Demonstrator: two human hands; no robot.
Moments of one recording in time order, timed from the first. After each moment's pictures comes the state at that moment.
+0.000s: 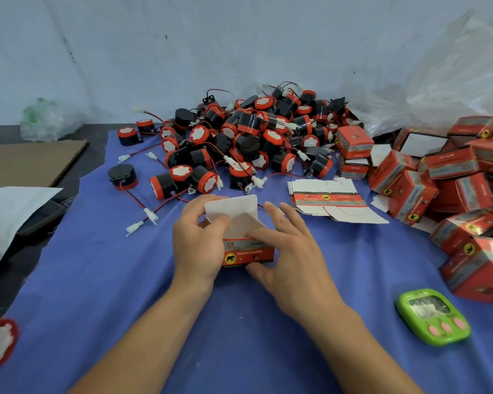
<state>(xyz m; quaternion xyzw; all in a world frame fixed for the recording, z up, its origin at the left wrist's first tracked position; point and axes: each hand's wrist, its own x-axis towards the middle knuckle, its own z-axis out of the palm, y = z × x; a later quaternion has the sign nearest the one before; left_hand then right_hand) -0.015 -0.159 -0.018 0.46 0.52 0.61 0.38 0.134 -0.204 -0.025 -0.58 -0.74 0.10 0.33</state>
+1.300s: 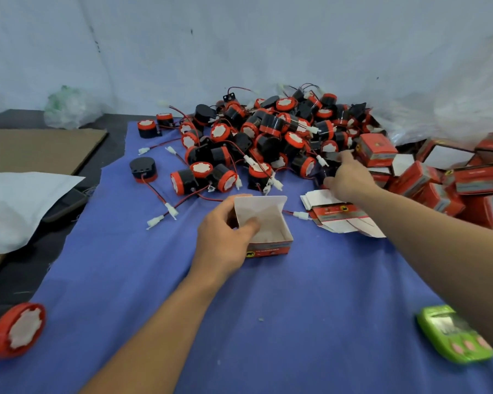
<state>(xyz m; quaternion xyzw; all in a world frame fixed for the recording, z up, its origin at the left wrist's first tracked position) -0.032 -0.146 -0.021 0.59 0.51 0.51 0.35 0.237 -0.023 0.019 -0.78 -0.59 0.11 0.21</state>
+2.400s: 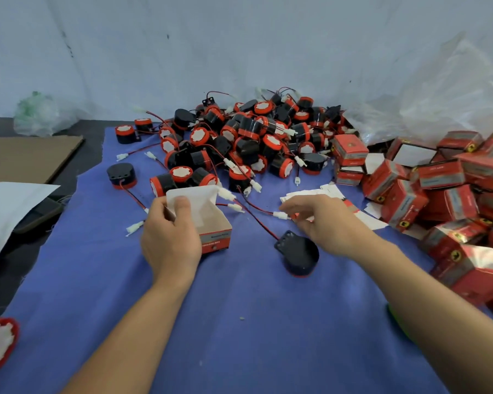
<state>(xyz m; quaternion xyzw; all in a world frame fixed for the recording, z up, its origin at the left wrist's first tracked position) -0.051 -0.140 -0.021 0.42 0.68 0.57 0.19 0.208 -0.147 0.023 -0.60 -0.76 0.14 0.21</state>
